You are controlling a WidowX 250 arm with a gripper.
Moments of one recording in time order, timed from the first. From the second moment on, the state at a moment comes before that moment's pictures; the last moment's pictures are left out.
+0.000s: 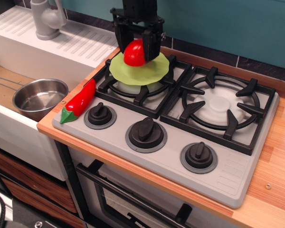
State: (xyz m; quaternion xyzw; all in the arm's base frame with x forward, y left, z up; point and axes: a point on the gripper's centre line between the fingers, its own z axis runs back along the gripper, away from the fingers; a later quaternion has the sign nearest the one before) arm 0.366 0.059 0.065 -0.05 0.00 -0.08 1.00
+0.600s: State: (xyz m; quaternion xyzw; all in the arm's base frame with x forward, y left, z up) arm 0.350 0.037 0.091 -0.04 0.03 -0.07 1.00
